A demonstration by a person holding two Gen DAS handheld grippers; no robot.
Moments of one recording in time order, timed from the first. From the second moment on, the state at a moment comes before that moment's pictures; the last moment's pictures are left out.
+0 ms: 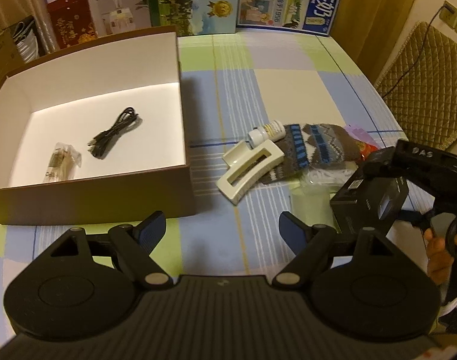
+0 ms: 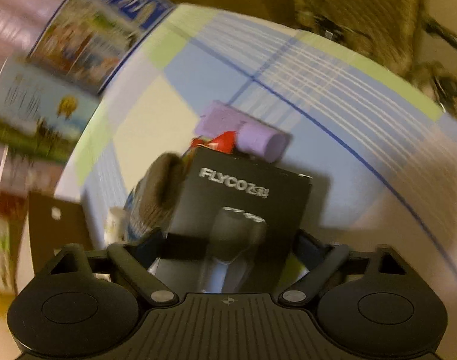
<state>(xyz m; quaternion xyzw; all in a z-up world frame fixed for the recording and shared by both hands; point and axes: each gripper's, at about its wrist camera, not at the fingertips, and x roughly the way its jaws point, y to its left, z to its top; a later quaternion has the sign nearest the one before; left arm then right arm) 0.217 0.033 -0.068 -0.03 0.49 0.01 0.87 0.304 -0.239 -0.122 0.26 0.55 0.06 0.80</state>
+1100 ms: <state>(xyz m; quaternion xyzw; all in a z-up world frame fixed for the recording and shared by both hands) 0.267 -0.063 -0.158 -0.02 0.54 -0.04 0.84 0.263 -0.266 -0.109 -0.05 0.52 0.18 0.83</state>
